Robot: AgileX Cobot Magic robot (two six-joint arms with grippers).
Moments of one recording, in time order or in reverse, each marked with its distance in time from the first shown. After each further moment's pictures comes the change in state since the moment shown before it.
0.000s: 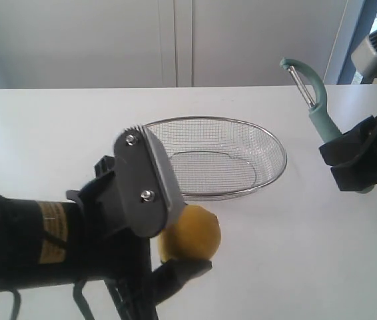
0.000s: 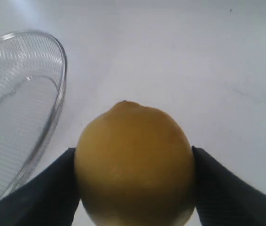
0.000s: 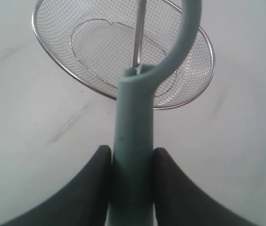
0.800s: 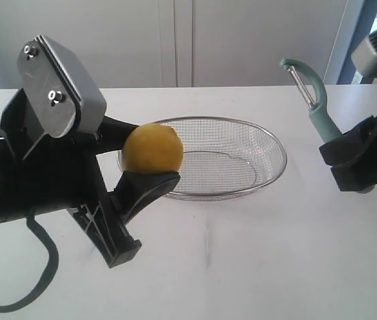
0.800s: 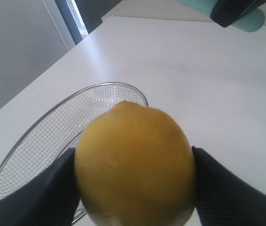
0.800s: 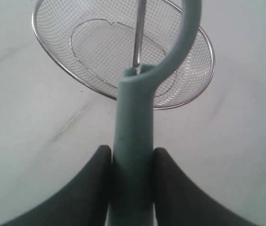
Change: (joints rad) left arm 0.155 -0.146 0.015 0.002 -0.104 -0.056; right arm 0.000 0.000 0.000 0.000 0.000 0.000
